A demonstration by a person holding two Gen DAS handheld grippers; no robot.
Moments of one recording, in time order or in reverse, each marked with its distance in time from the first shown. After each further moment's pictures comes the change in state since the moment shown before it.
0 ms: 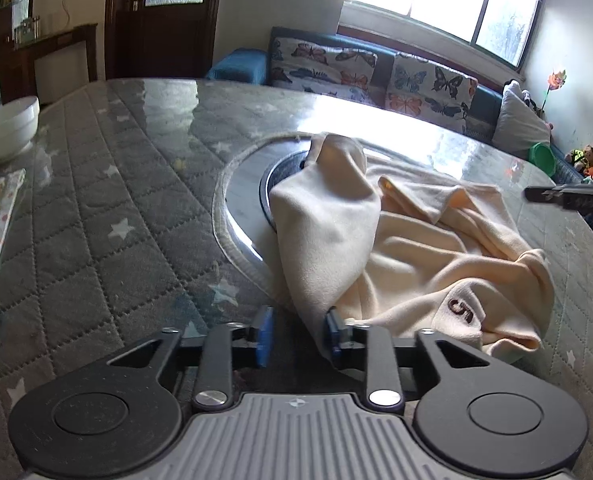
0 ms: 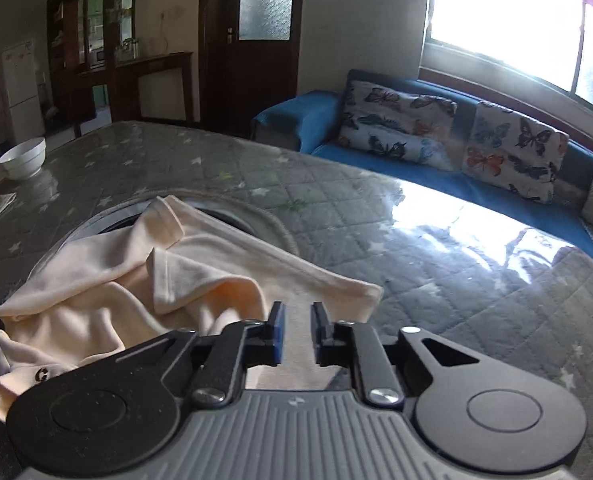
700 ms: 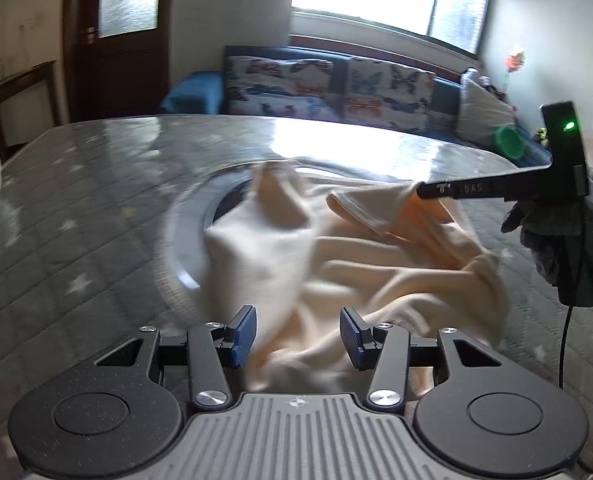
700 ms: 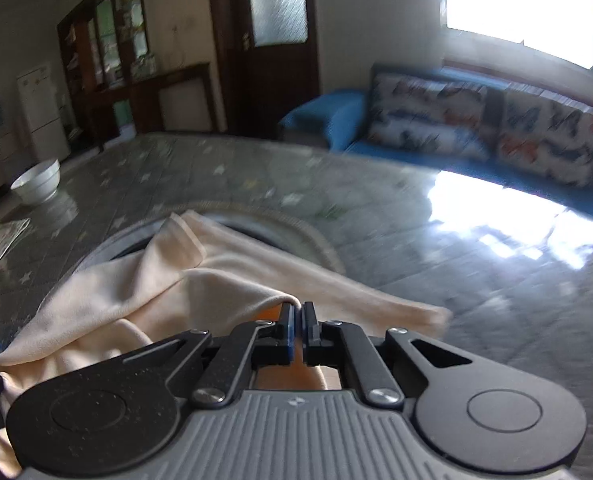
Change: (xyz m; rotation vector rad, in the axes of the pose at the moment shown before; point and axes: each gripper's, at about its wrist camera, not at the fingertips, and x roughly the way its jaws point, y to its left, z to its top) left arm 0.004 -0.052 0.018 0.139 -0.030 -0.094; right arm 0.032 0.002 0.007 0.067 -0.048 0.082
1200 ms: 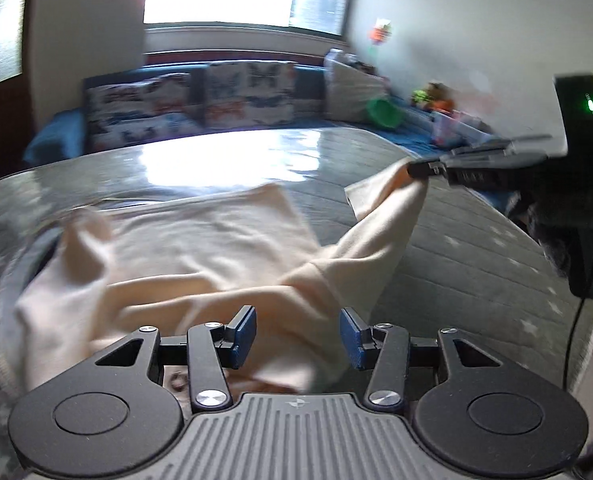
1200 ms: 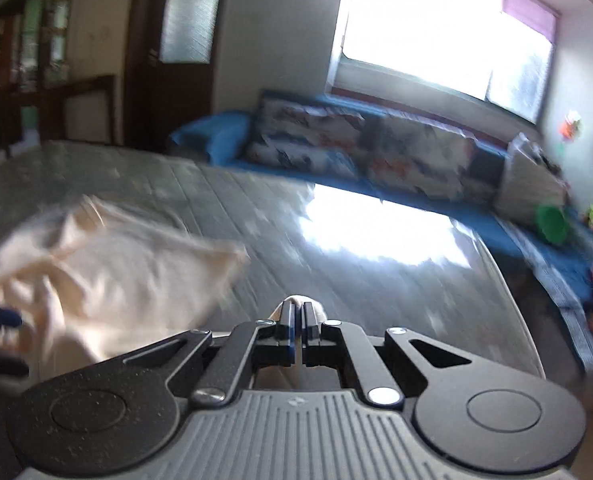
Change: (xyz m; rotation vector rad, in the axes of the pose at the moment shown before) left arm 0.030 -0.100 -0.001 0.262 0.002 -0.322; right arm -0.135 -0.033 -0.061 0.018 -0.024 -0.353
